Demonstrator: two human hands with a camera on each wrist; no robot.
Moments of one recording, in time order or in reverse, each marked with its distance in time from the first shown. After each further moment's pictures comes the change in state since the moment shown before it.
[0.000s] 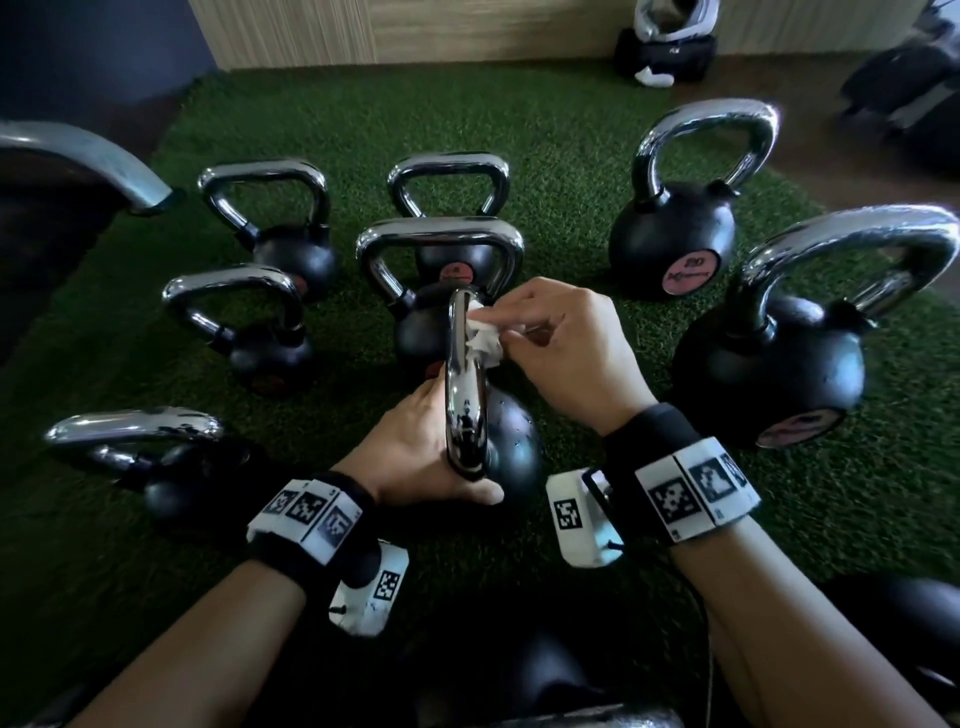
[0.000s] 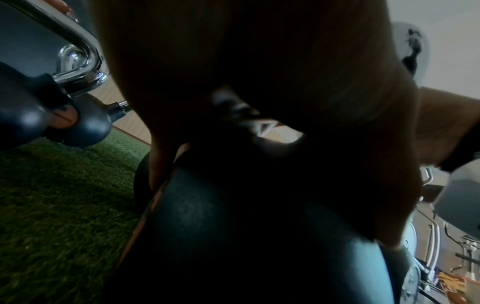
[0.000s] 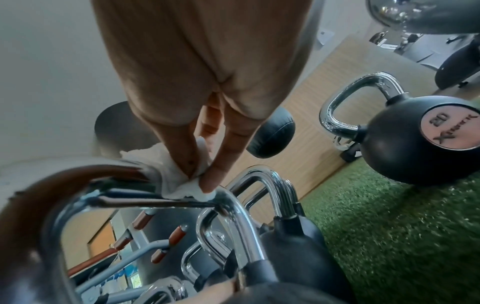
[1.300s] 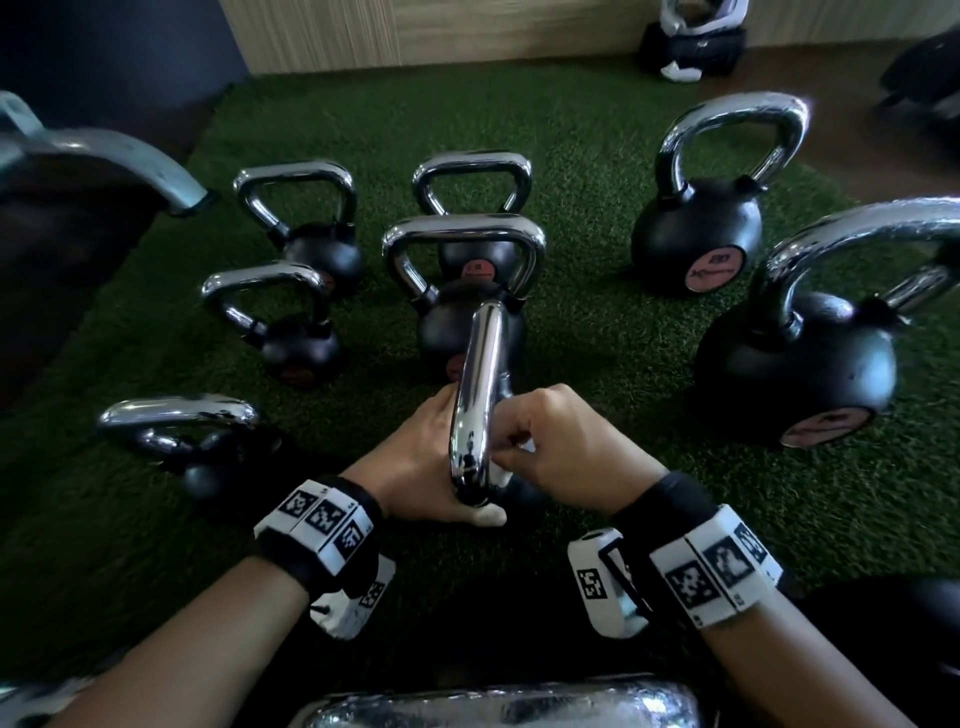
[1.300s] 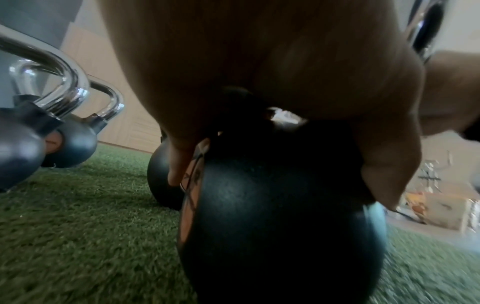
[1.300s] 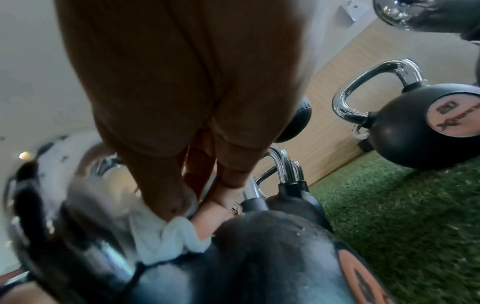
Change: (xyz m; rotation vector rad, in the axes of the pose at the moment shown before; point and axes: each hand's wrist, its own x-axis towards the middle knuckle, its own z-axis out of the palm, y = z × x) left_hand -0.020 -0.009 0.002 0.015 -0.005 0.301; right_hand -0.050 -0.008 0.018 -0.064 -0.490 0.043
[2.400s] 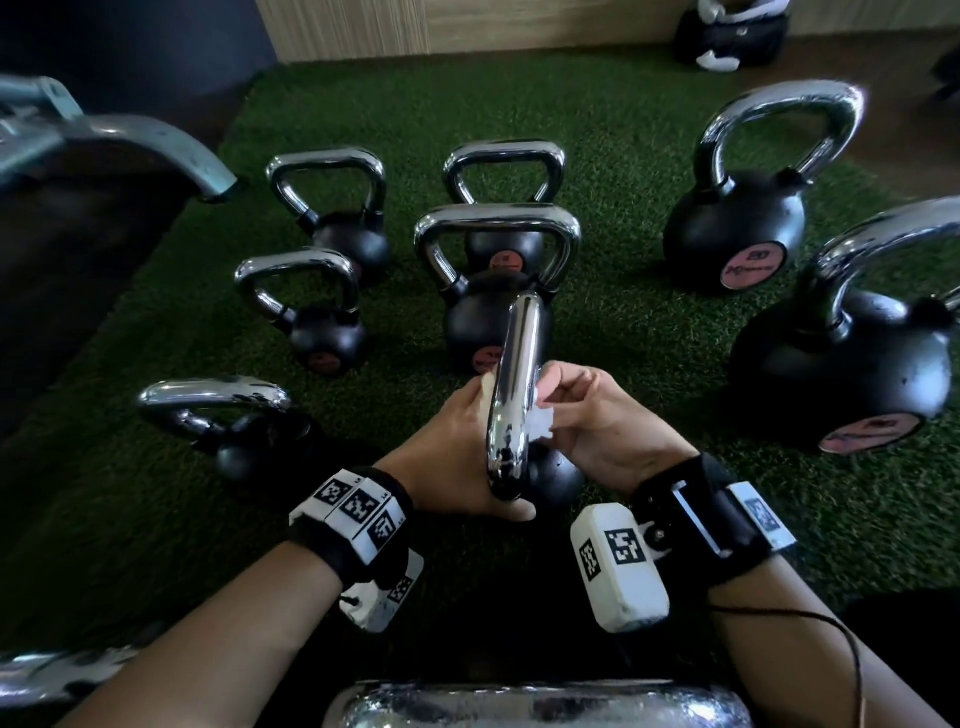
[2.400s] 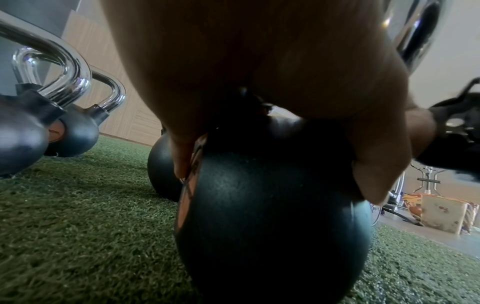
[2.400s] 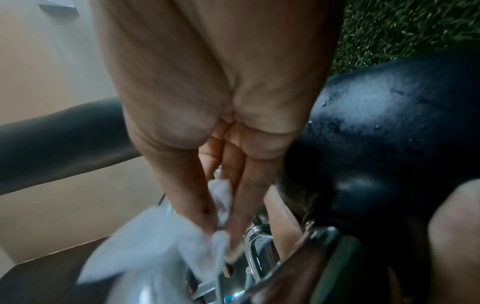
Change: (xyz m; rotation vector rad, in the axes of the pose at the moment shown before) left_hand -0.002 0.009 0.003 -0.064 0.059 -0.036; right_hand 0.015 0.019 0.012 1.347 0.031 0.239
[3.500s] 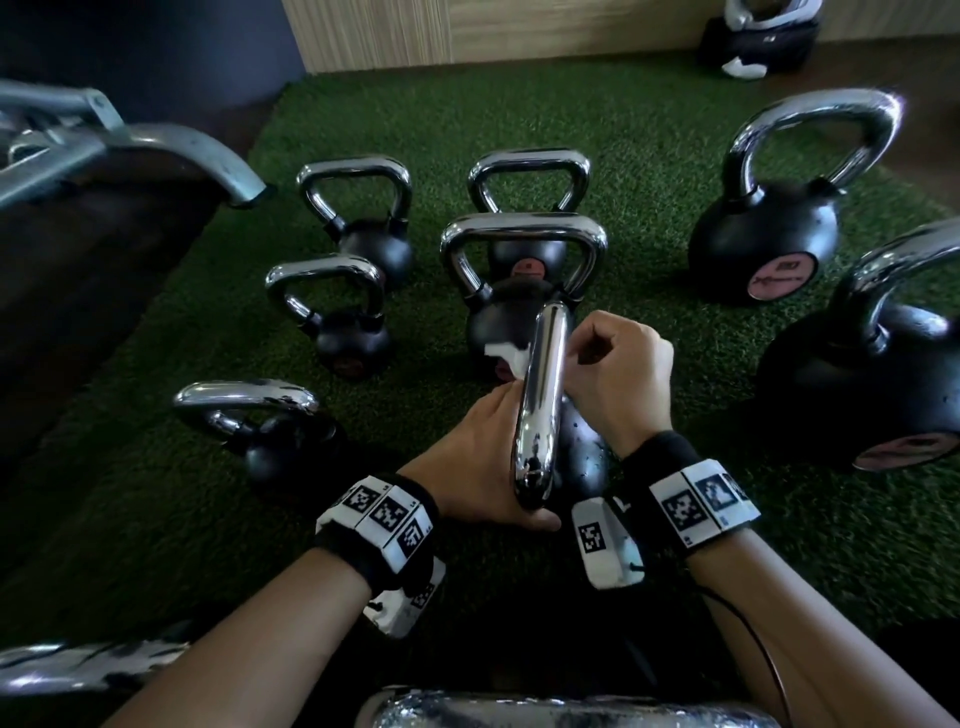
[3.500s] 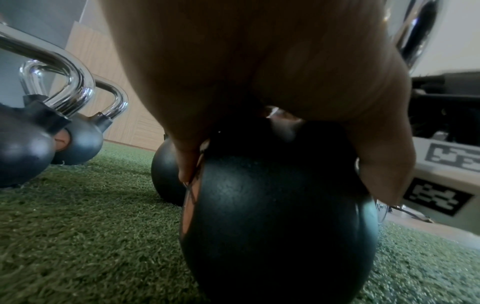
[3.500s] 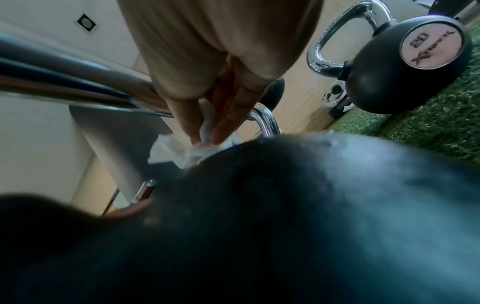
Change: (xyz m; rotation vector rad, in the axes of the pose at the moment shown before) left_hand -0.009 0.010 -0.004 0.017 0.006 -0.149; right_hand 0.030 -0.011 0.012 -1.058 0.691 -0.469
